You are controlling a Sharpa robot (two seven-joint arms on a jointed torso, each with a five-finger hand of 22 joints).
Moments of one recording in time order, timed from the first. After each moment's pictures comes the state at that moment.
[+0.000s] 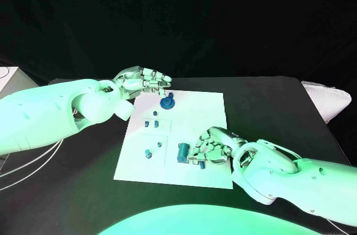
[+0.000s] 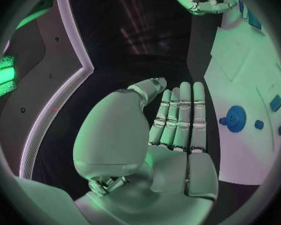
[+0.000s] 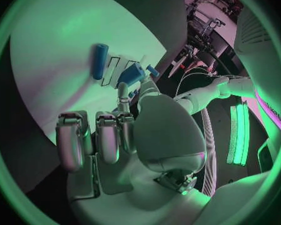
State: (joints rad) left arm 1.23 -0.93 -0.04 1.49 -0.15 0.00 0.18; left_hand 1.41 -0.18 0.52 0.01 0.30 0.88 0.20 0.25 0.26 0.86 0.16 0.53 0.07 0.83 0.10 0.92 0.30 0.17 0.70 0.20 0.85 0.44; right arm 1.05 -0.82 -0.18 1.88 -1.33 -0.49 -0.43; right_hand 1.29 -0.10 -0.07 0.29 0.14 1.05 0.06 0.47 0.39 1.47 -0.01 1.54 1.31 1.46 -0.07 1.56 1.31 0.02 1.47 0.04 1.52 1.31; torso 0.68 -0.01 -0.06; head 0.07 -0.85
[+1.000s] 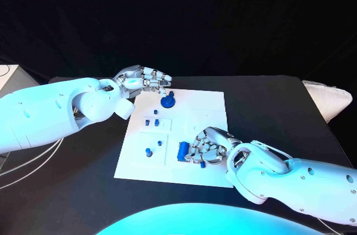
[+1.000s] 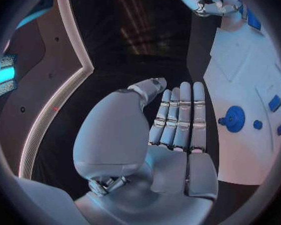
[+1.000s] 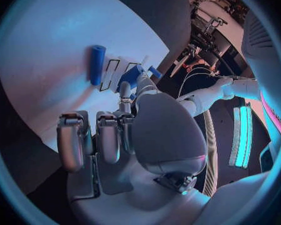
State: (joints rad) left arm 1.23 -0.93 -0.04 1.49 -0.15 0.01 0.17; left_hand 1.41 -0.18 0.52 0.01 0.30 0.88 0.20 0.25 0.26 0.86 0.16 0.53 0.07 0.83 0.10 0.92 0.30 0.17 0.70 0.20 0.85 0.44; right arm 1.03 -0.77 -0.18 1.84 -1.35 -0.52 -0.47; right_hand 1.36 -0.09 0.00 0.29 0.16 1.07 0.04 0.51 0.40 1.47 -0.03 1.56 1.31 1.46 -0.08 1.56 1.31 0.02 1.47 0.03 1.53 1.31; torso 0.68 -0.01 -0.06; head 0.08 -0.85
